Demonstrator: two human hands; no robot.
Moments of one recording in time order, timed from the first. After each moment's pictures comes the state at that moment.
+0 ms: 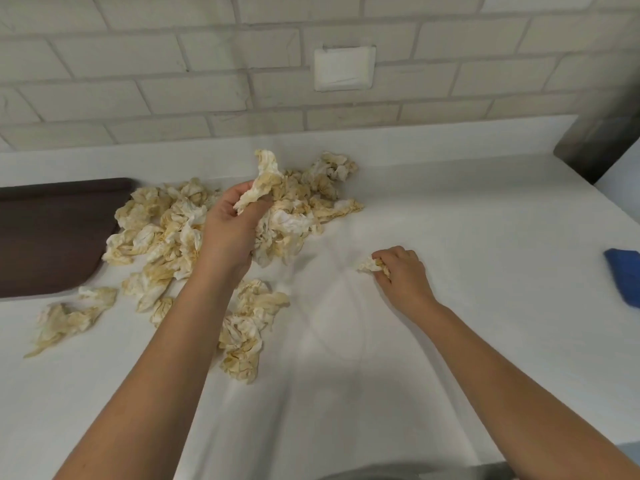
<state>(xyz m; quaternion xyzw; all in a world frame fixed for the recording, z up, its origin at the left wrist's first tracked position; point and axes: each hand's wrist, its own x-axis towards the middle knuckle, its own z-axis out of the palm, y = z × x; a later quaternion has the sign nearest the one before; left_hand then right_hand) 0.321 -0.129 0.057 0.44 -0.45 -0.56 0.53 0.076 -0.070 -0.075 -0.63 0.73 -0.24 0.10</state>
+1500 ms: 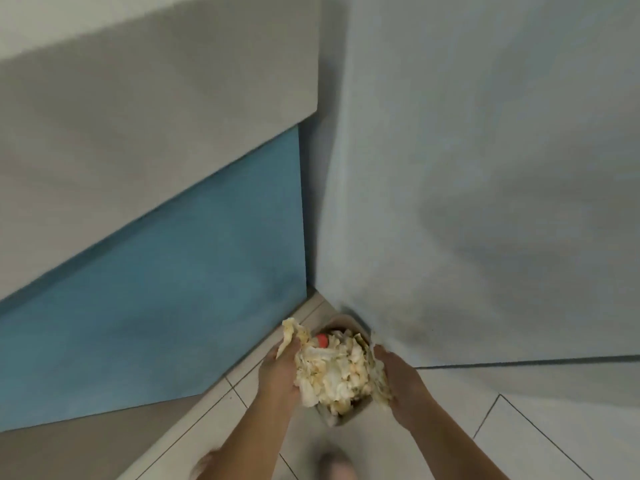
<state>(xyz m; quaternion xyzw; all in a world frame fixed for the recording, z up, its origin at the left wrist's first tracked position) -0.180 0.309 -0.474 0.59 -0.23 -0.77 0.07 -0.279 0.464 -0.478 0.25 0.62 -0.58 0.47</state>
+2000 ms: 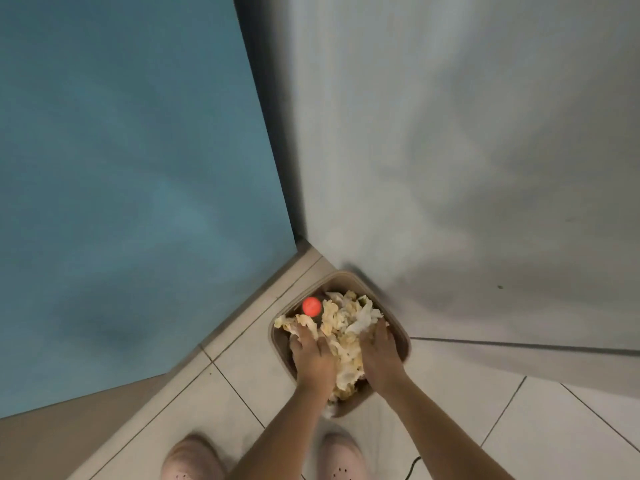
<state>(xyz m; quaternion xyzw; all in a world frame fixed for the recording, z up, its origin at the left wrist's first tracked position) -0.204 0.375 -0.673 0.58 -0.58 -0.57 -0.07 -0.270 0.454 -0.644 0.04 0.84 -0.30 0.44</state>
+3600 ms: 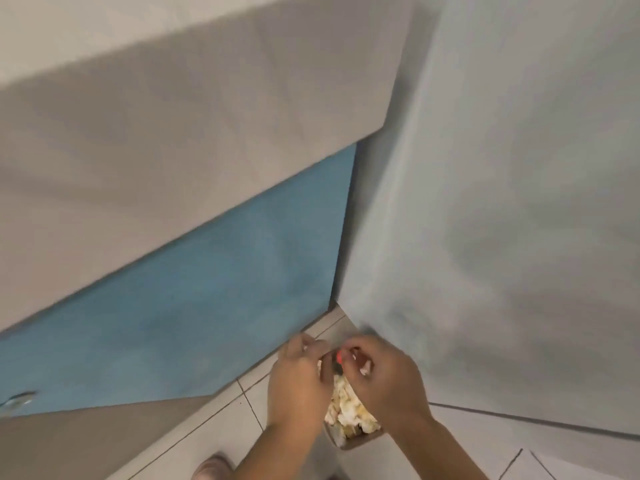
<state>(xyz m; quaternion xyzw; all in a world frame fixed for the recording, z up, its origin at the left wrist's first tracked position) -0.173 0.303 -0.424 0.39 -0.87 -0.29 0.08 -0.269 0.395 -0.412 -0.34 0.88 -0.27 0.20</state>
